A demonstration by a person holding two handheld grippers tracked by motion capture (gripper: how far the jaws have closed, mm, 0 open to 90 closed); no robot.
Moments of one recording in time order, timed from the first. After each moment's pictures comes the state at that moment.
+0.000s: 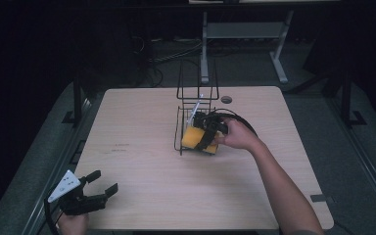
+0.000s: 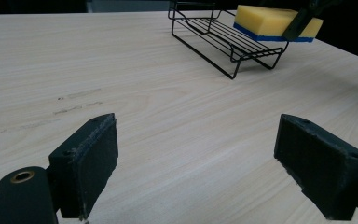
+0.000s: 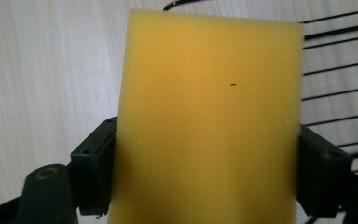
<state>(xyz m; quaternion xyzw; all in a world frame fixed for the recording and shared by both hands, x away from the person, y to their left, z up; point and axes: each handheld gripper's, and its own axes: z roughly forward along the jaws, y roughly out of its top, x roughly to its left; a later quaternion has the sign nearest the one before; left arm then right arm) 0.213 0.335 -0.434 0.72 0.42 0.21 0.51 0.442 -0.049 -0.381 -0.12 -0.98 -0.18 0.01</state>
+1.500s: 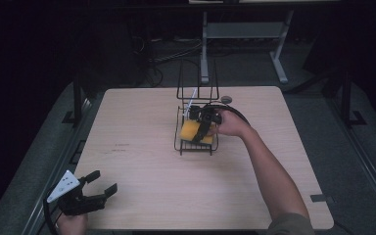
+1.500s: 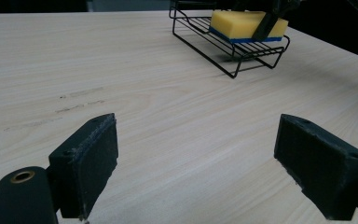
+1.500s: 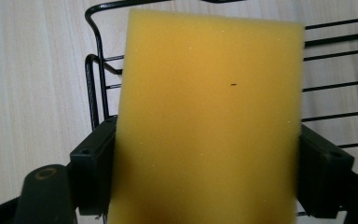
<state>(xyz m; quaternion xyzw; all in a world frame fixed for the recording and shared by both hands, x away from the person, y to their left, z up) 0.212 0.337 -0.434 0.72 0.42 0.21 0.51 0.489 -0.036 -0.401 -0.10 -0.98 -0.17 0.01</state>
